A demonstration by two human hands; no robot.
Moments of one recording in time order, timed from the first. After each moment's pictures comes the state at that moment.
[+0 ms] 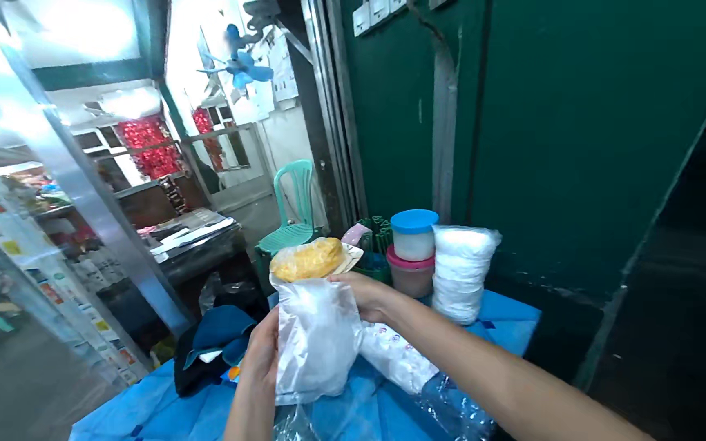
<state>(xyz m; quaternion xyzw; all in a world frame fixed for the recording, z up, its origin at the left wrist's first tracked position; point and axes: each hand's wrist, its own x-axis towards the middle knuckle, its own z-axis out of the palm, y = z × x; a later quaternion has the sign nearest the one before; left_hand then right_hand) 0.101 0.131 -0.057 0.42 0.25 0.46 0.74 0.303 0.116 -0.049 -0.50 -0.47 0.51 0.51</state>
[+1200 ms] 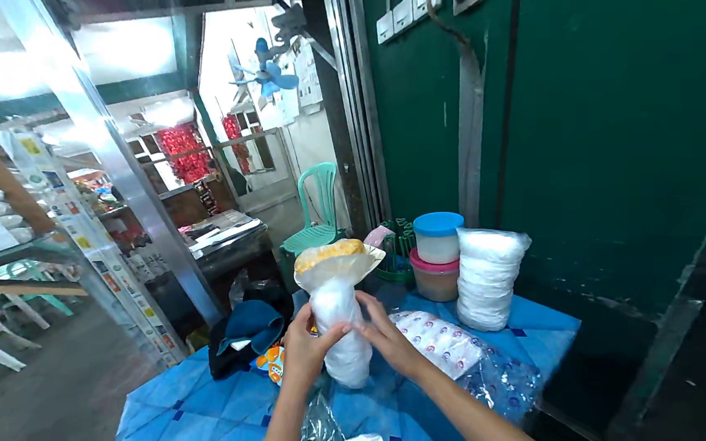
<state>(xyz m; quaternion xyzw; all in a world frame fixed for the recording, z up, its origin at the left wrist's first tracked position) 0.100 0.151 -0.099 0.75 0.31 0.46 0.37 0.286 0.095 -0.144 -0.45 -0.64 0.20 0.59</state>
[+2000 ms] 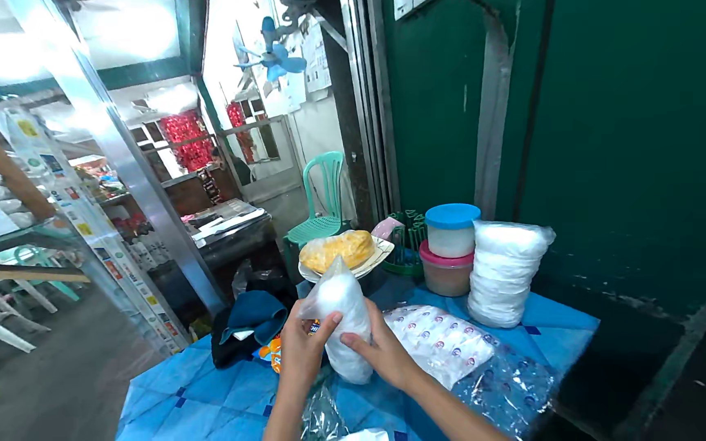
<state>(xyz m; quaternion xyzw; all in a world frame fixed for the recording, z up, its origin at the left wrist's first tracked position) 0.088 0.136 -0.095 0.71 0.31 0.50 0.38 0.256 0.095 -0.163 -0.50 -0.60 0.23 0.58</state>
